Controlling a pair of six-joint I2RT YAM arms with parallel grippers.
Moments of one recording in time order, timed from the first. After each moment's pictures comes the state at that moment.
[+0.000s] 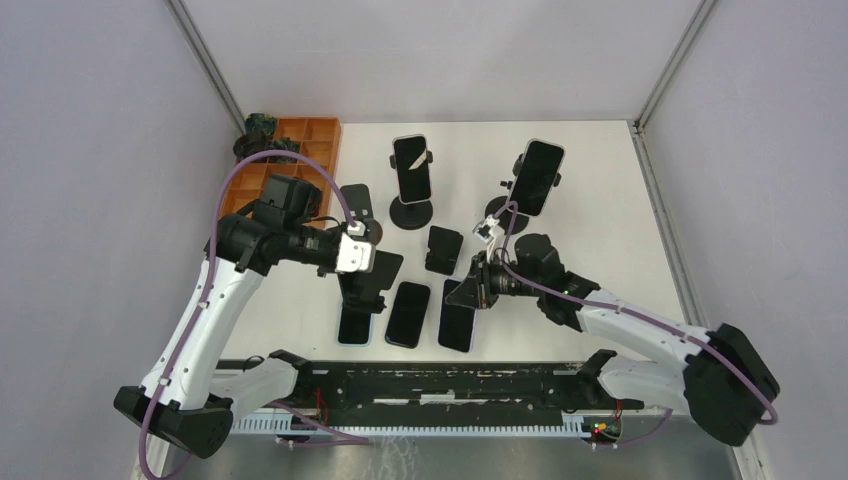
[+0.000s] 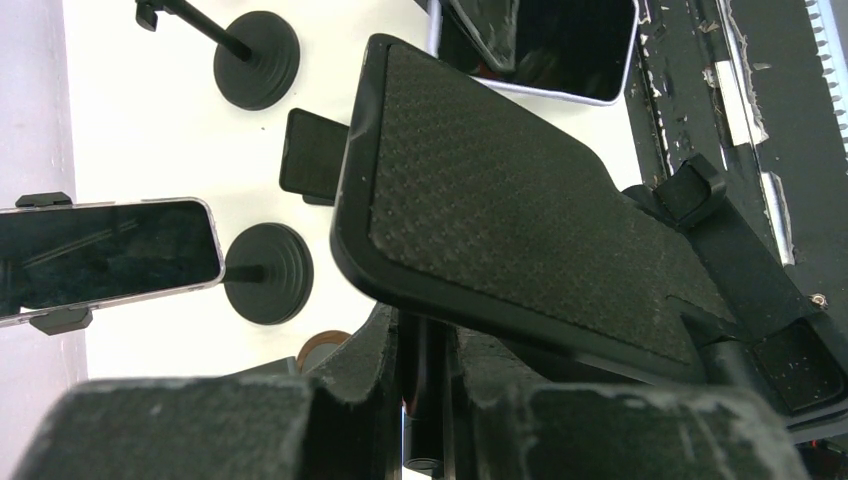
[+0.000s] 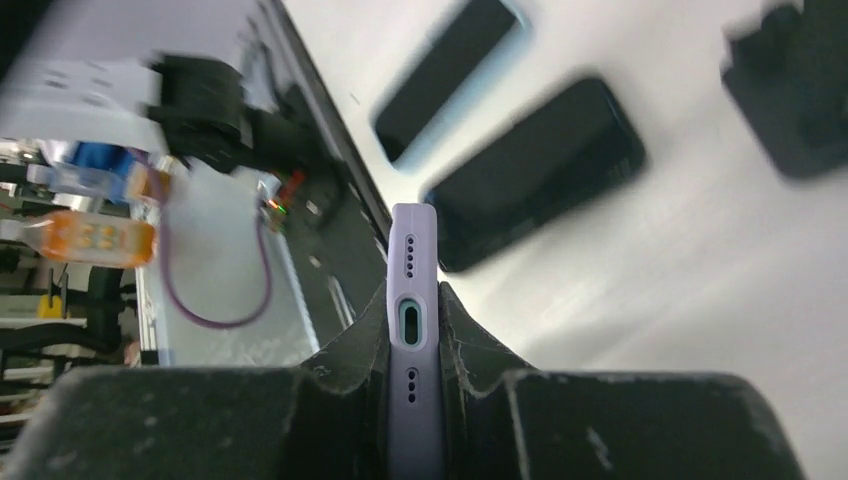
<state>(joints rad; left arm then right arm) -0.36 1.06 1.30 -1.22 0.83 1.30 0.73 1.06 0.53 0.19 -0.57 0.56</state>
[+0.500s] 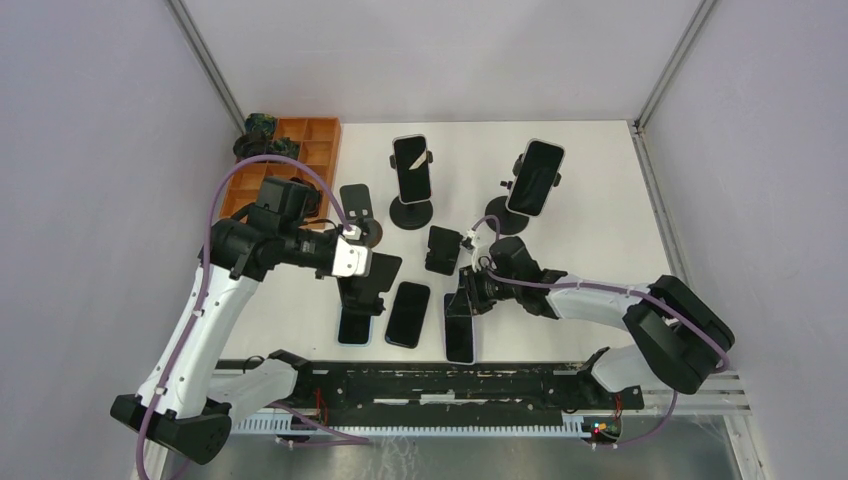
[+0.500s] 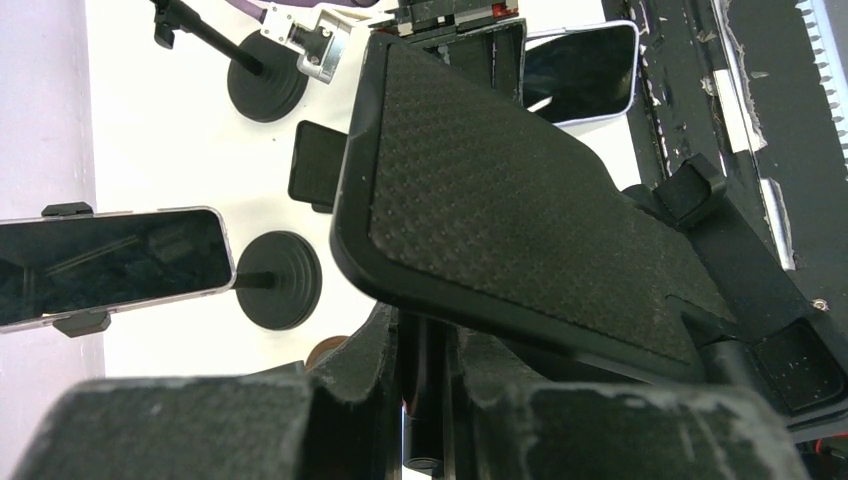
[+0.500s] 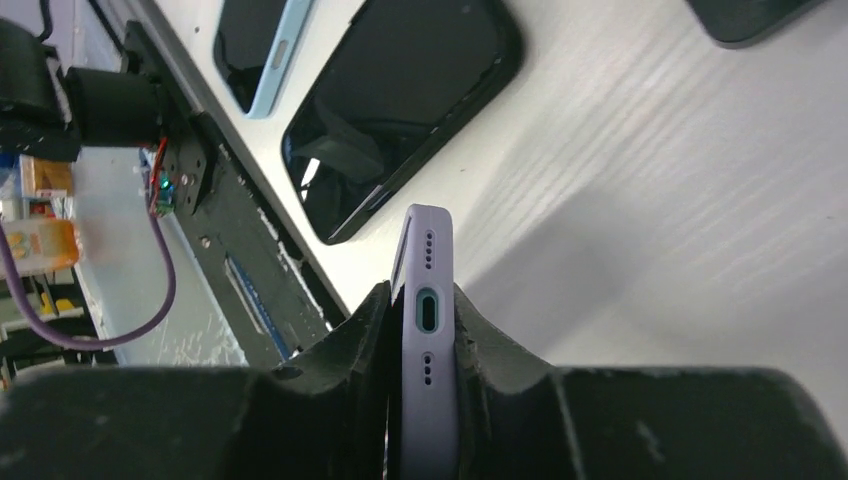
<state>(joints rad) -0.36 1.03 1.30 -1.22 0.85 1.29 0.73 1.40 0.53 0.18 -0.53 0.51</state>
